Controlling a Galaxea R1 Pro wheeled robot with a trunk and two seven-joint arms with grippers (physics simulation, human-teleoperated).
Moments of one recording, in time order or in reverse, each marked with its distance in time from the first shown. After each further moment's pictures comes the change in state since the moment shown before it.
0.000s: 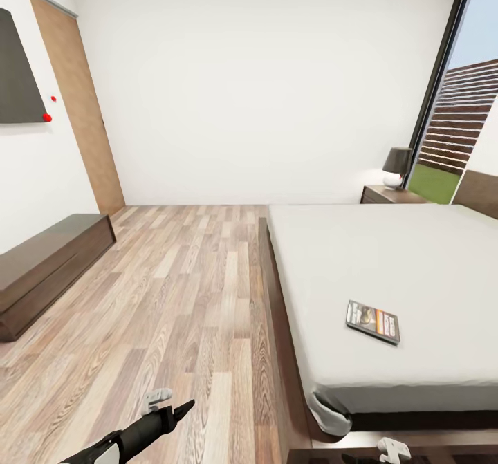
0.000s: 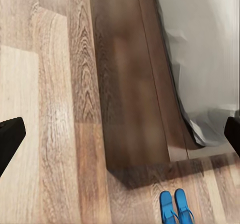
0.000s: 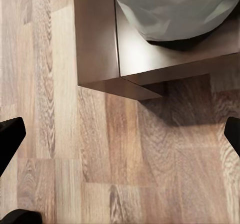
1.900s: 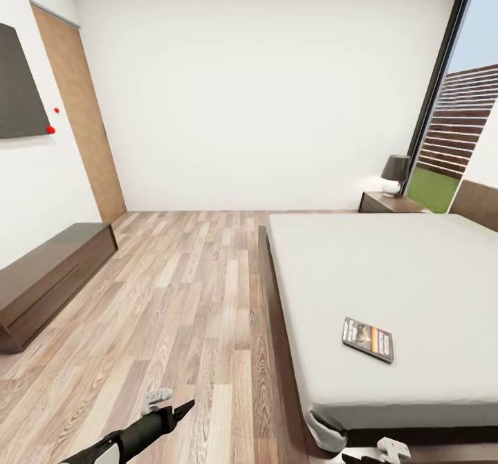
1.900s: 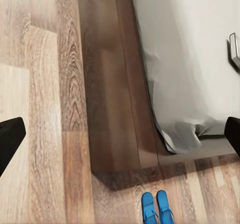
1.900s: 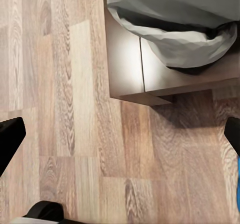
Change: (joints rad) left arm 0.000 0.000 0.000 0.000 0.000 0.000 0.000; right arm 0.000 0.001 0.000 0.000 0.000 0.000 0.000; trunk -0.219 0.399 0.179
